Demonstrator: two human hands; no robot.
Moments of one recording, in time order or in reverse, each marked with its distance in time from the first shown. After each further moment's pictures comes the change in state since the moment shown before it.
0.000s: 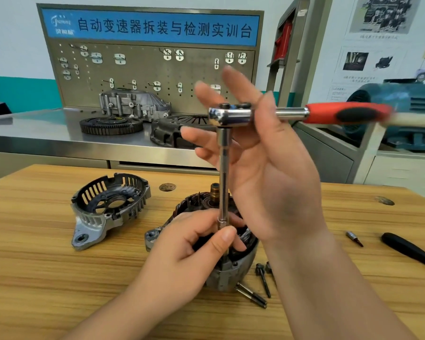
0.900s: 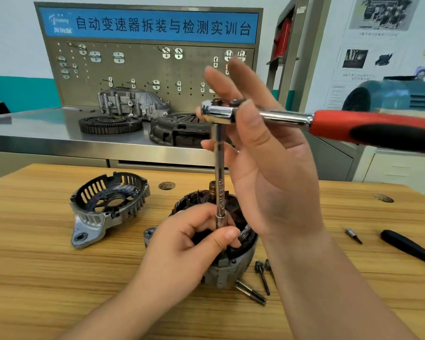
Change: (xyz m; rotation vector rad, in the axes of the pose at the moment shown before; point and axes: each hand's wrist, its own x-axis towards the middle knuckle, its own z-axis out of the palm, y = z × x) left_hand 0.001 0.000 0.000 0.016 0.039 -0.035; right_hand 0.001 0.002 -0.001 -0.130 -0.007 -0.177
